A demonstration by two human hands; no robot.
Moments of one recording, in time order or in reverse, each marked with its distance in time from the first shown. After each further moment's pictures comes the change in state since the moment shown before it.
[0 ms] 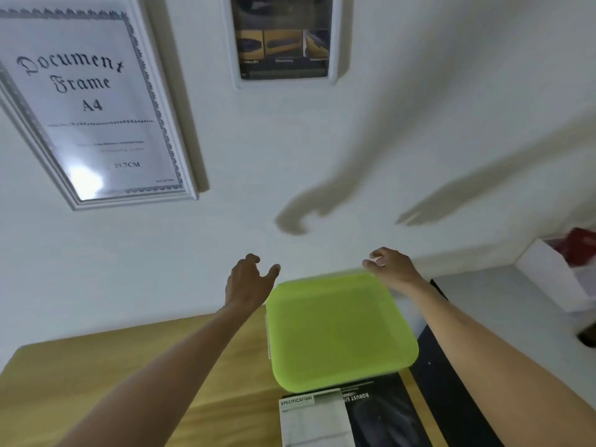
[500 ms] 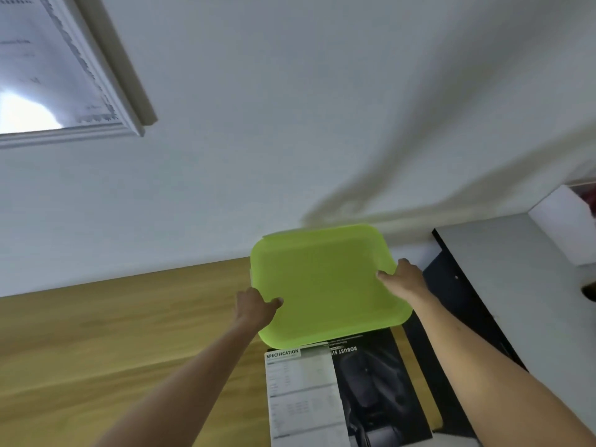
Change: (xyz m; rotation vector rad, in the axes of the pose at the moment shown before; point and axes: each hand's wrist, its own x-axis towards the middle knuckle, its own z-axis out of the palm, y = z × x) left_hand -0.037 -0.074 0.119 0.188 -0.370 -0.391; right_hand 0.002 0.124 0.067 -0.165 -0.146 0.384
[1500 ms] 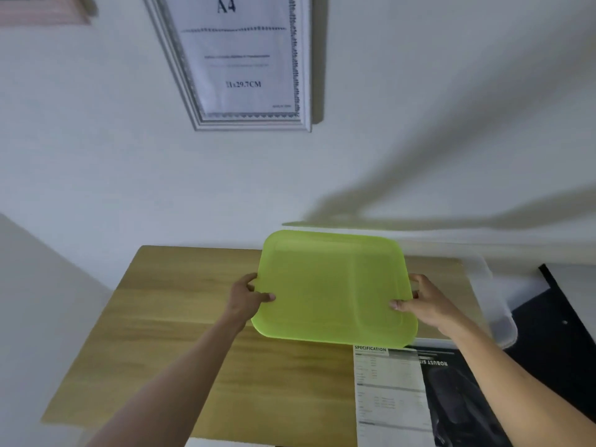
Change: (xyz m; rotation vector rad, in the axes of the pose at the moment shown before) left_hand -0.012 -0.185 -0.131 -0.666 0.140 -0.045; right_hand -0.107 -0.110 0.080 0.264 -0.310 -0.233
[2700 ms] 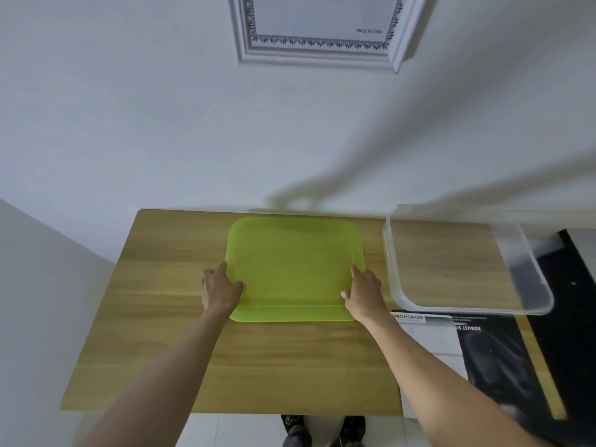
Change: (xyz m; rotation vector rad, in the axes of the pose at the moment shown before) left_hand 0.081 -0.111 -0.093 0.439 0.169 -0.080; right_hand 0.024 -0.040 0.233 -0.536 0.081 -0.031
